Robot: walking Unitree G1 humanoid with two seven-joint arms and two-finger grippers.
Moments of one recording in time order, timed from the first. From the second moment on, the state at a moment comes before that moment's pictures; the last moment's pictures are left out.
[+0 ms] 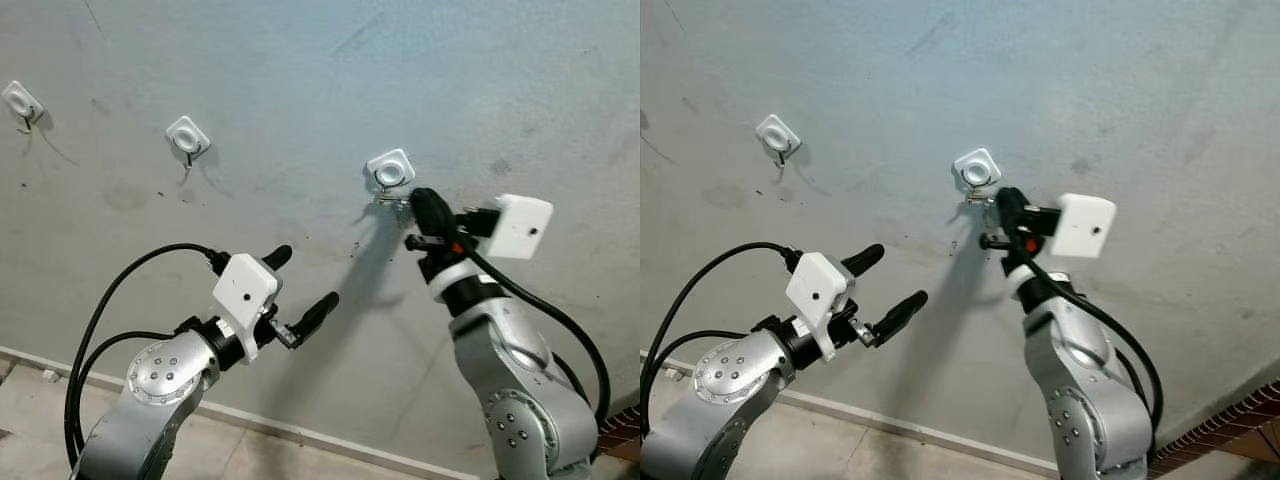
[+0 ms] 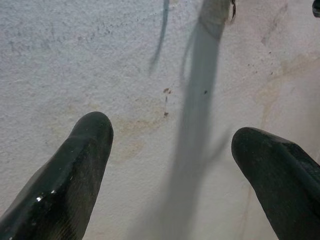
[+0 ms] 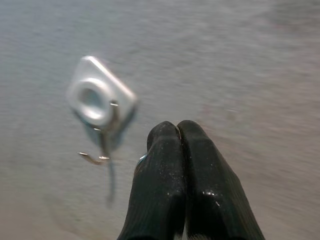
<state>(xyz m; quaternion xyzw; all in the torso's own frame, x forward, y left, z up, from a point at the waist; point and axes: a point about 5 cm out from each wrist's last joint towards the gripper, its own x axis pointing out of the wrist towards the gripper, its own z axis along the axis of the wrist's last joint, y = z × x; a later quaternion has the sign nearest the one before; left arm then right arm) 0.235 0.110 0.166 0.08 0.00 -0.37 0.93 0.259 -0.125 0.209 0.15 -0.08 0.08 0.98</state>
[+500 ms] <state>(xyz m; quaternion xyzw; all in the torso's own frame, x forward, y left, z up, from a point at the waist) 0.235 0.110 0.166 0.08 0.00 -0.37 0.93 0.257 -0.126 0.207 0.15 -0.07 0.09 0.98</state>
